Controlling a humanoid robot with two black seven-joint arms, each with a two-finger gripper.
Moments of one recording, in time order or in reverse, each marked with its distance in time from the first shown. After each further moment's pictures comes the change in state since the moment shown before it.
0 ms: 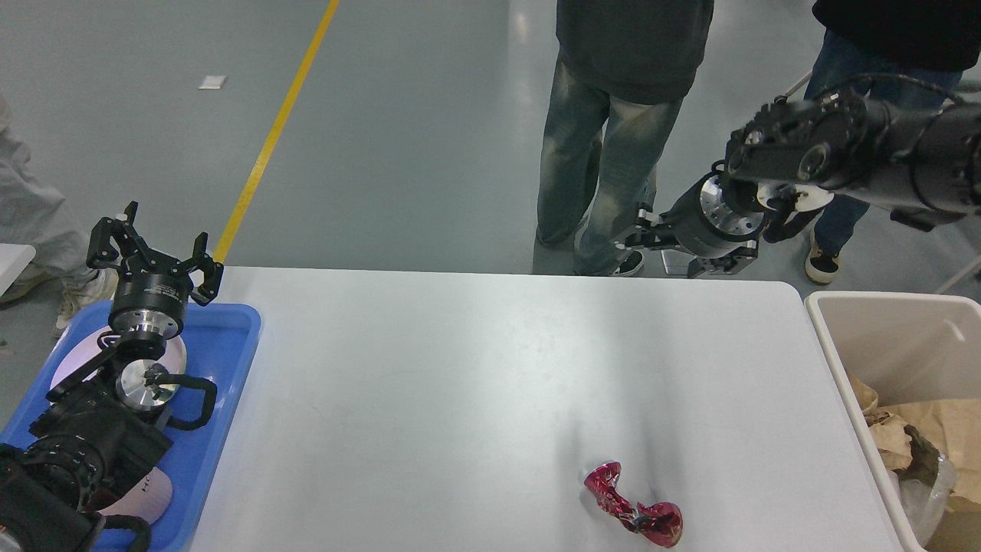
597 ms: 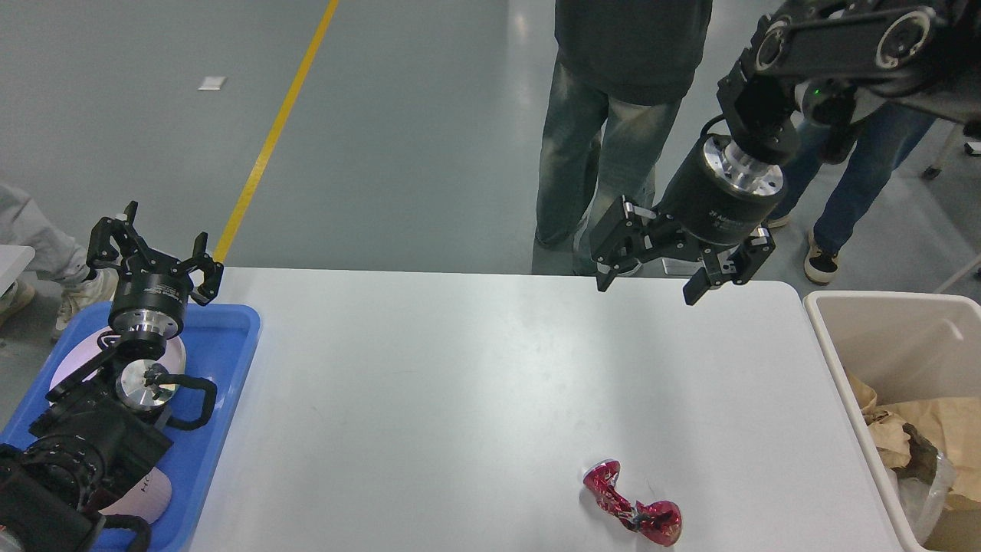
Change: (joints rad) left arm 0.000 0.000 0.000 0.000 0.000 0.000 0.000; right arm 0.236 -0.006 -0.028 0.191 0.006 0.346 -0.002
